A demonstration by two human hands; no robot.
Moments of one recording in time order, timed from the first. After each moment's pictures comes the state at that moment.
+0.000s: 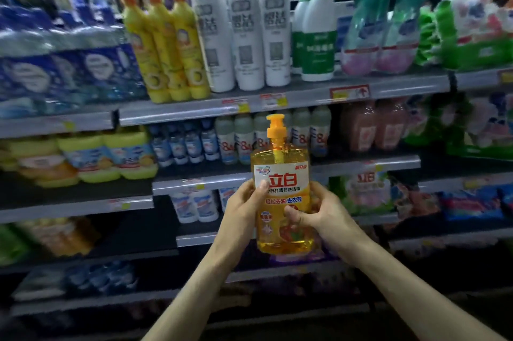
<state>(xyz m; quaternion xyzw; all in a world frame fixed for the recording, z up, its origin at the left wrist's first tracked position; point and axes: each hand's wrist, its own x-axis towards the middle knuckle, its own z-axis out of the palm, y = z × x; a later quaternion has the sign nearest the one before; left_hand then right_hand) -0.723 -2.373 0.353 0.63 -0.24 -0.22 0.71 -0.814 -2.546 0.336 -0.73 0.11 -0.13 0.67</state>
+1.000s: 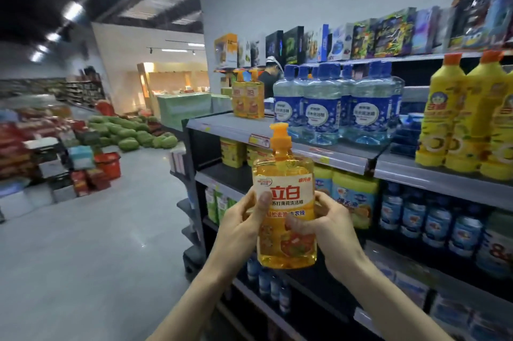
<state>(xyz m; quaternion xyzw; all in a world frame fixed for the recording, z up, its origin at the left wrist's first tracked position) -0.646 -2.014 0.437 0.69 -0.08 0.14 0.71 -0.583 -2.190 0.419 -0.66 -0.19 0.01 0.72</state>
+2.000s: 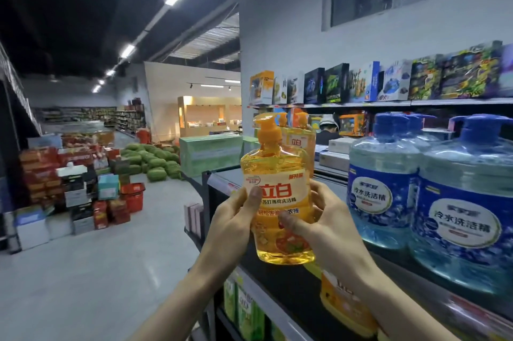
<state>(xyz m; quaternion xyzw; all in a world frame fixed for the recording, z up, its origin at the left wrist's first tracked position) -0.346 -1.816 0.516 0.70 -0.10 0.28 0.66 -0.272 -1.988 0.515 -0.69 -0.35 -0.08 0.63</state>
